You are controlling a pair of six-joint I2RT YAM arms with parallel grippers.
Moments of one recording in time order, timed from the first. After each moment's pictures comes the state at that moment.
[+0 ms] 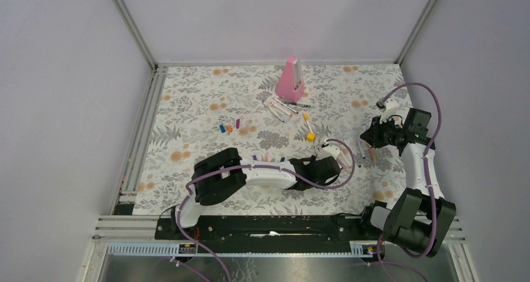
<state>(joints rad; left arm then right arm) -1.28 2.09 1.42 -0.23 -0.36 -0.58 -0.38 1.18 0.77 -0.49 -0.74 -0.46</state>
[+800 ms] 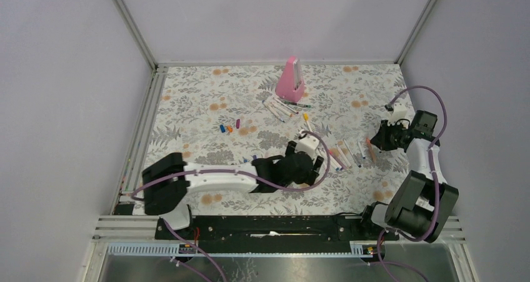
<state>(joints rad) -1.28 1.68 1.11 -0.09 -0.44 -0.50 -0.47 1.28 0.78 -0.49 -0.63 -0.46</state>
